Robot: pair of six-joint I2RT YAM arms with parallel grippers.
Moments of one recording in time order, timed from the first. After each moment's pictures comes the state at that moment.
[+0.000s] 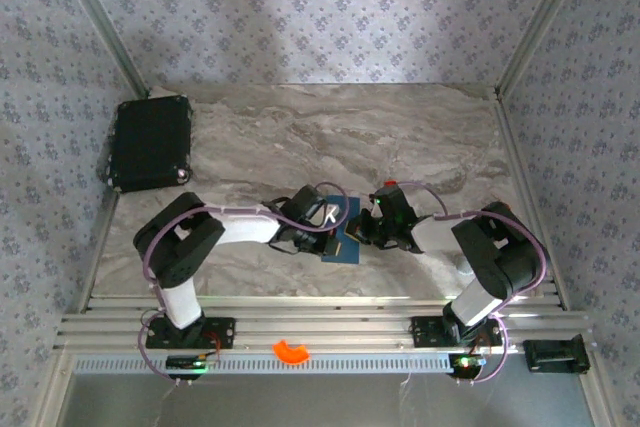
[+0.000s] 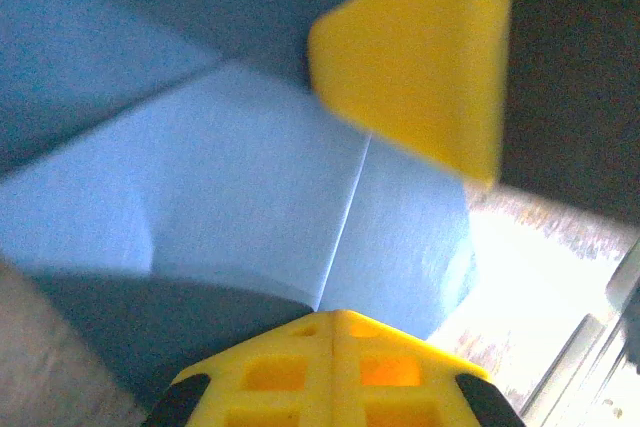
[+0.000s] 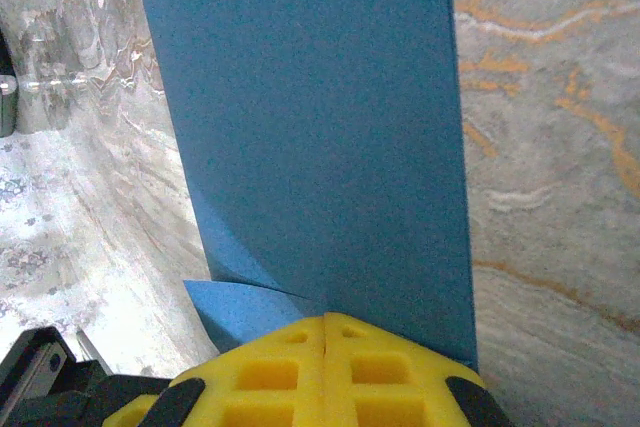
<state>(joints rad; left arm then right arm) -0.87 1.77 0.86 -0.13 0.45 -0.59 0.54 1.60 0.51 0.26 -0.44 1.00</state>
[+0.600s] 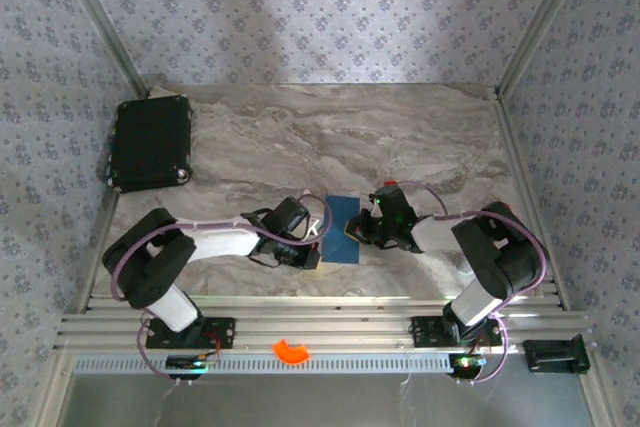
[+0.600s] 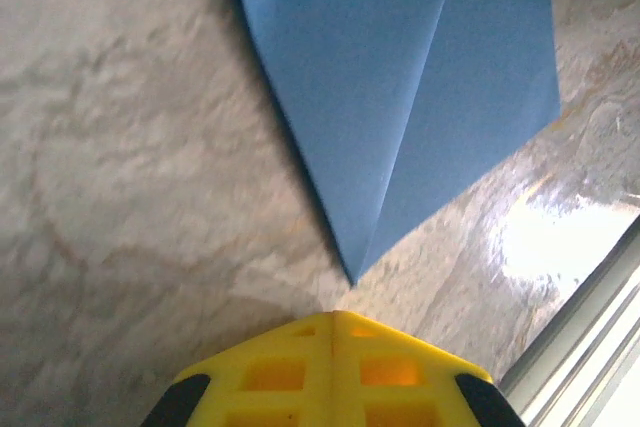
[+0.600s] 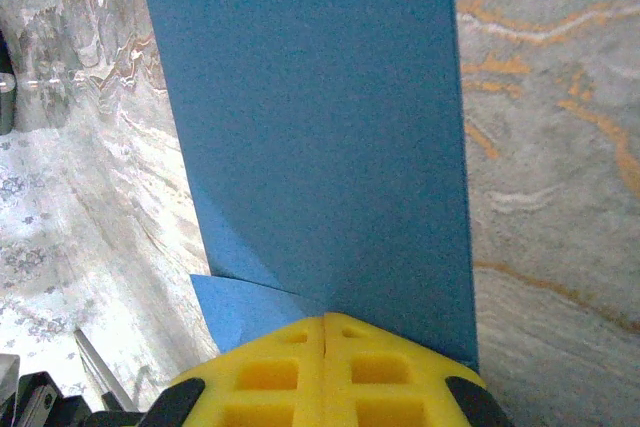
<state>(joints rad) -0.86 1.58 0.70 -0.22 0.42 -0.55 0.54 1.60 0.51 0.26 -0.44 0.99</state>
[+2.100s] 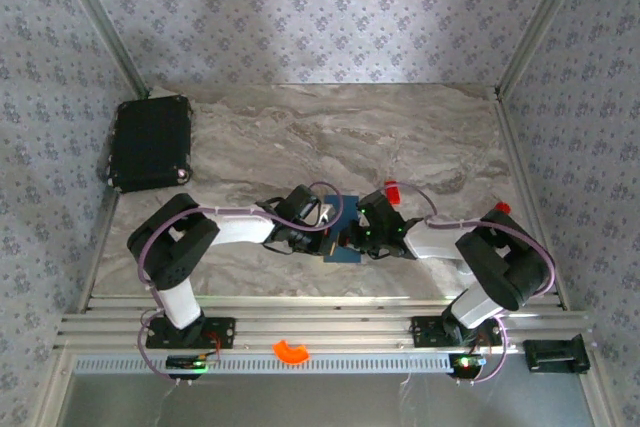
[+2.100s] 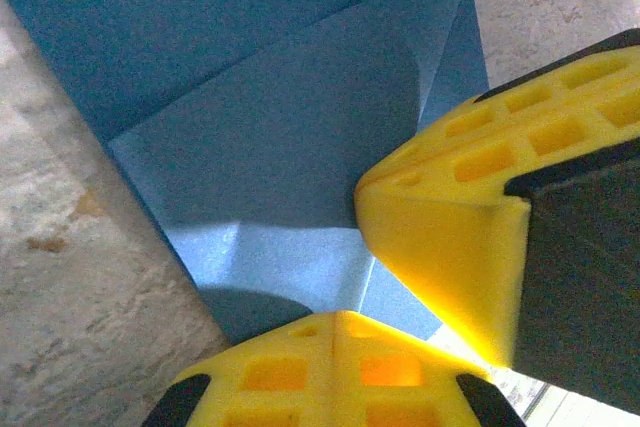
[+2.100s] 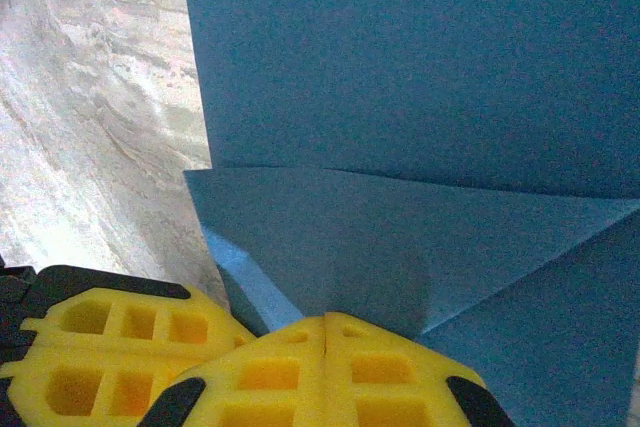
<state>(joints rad) -0.84 1.75 0.84 -0.14 0.45 -0.58 0.69 1.54 0.54 0.12 -0.34 0.94</state>
